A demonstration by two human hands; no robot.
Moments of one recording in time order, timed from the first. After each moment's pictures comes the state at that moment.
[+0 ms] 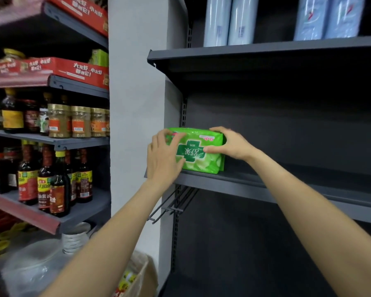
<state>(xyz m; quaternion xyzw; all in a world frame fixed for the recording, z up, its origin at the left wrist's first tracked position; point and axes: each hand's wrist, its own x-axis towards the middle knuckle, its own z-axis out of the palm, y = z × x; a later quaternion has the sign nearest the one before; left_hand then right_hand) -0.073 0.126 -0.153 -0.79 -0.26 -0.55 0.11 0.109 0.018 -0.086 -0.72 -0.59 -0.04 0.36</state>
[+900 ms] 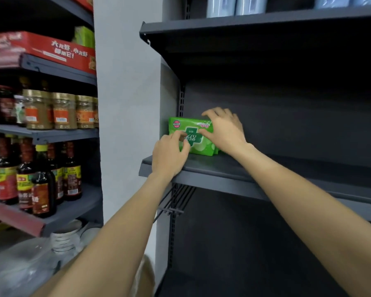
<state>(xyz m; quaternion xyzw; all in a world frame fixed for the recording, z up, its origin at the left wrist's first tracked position) -0.027 0.164 -0.152 -0.80 -0.24 -0.54 -0.06 0.104 0.077 -0.086 -0.73 -0.52 -0.39 0.22</state>
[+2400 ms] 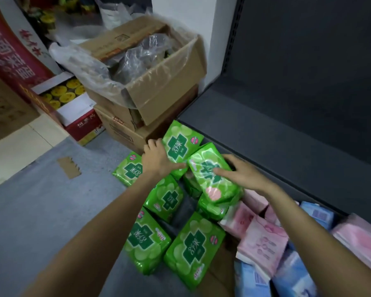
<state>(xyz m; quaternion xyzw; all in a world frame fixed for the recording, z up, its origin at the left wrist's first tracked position) -0.234 0.012 -0.719 -0.77 -0.61 -0.04 -0.19 -0.019 -0.109 -0.692 -0.76 -0.53 0.35 0.16</state>
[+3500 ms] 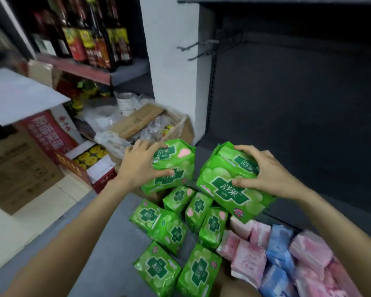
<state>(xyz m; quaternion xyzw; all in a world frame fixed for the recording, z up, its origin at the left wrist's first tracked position) -0.306 -0.013 -0.464 -0.91 -0.39 -0.16 -0.02 -0.035 -0.205 -0.429 -0.74 -0.59 0.20 0.26</state>
